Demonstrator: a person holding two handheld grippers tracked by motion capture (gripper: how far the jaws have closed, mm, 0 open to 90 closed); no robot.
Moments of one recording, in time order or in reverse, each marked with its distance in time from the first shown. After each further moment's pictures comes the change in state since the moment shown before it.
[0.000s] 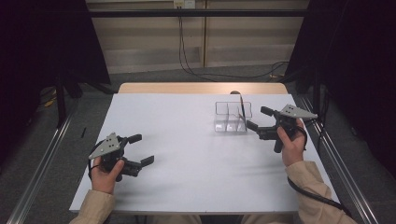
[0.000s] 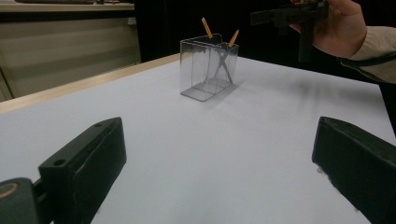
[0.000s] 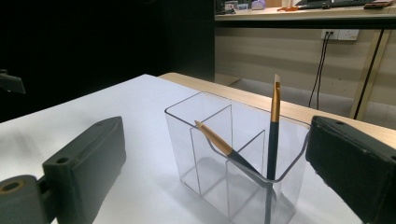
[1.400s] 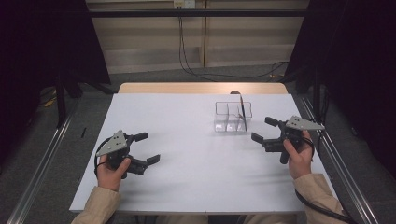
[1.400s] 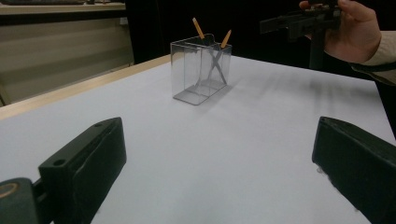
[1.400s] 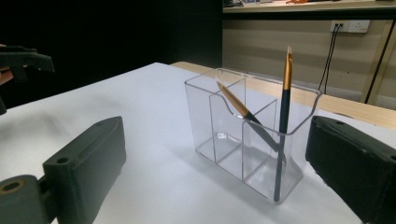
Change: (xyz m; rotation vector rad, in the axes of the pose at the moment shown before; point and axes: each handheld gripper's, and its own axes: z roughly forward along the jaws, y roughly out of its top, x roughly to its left) left arm -0.004 0.006 0.015 0.009 -0.023 0.020; right arm 0.011 -0.020 -0.028 0.020 0.024 -0.005
